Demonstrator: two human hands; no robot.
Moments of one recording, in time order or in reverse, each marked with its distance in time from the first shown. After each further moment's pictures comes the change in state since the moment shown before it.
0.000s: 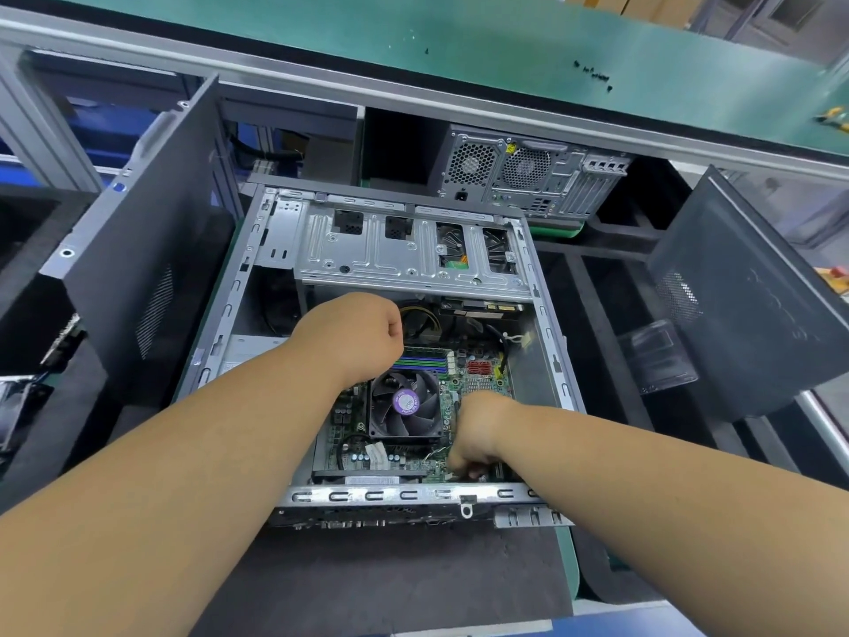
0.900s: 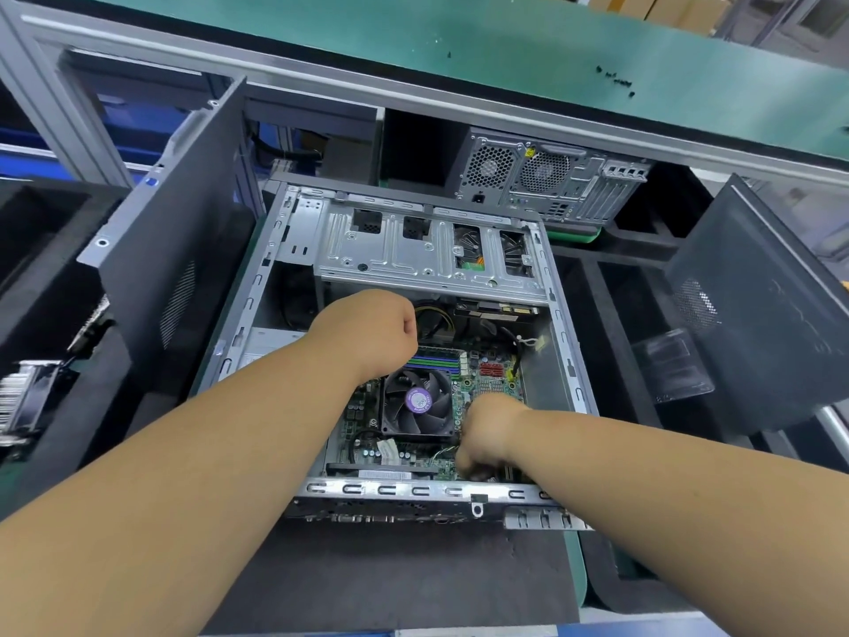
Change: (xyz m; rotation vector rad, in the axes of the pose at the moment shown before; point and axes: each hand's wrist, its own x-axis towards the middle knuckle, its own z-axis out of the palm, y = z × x) left_hand -0.002 0.002 -0.002 -0.020 -0.002 -0.012; right_hand 0.016 0.001 0.007 -0.117 0.085 -0.041
